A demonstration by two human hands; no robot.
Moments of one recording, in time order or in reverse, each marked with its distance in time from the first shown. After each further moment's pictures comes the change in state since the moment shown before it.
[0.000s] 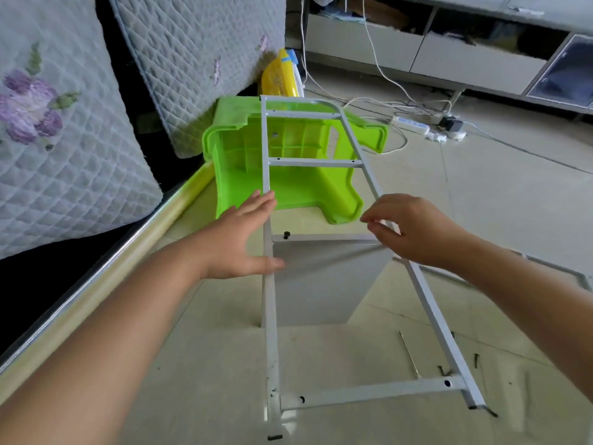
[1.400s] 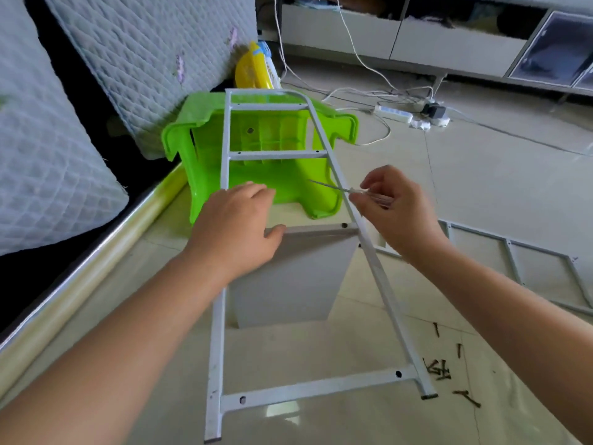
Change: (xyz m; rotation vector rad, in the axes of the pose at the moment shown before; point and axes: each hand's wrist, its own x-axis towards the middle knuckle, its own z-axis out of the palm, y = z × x) left_hand 0.030 0.064 0.019 0.393 0.441 -0.020; right_hand -0.010 0.009 0.003 0.557 0.408 0.460
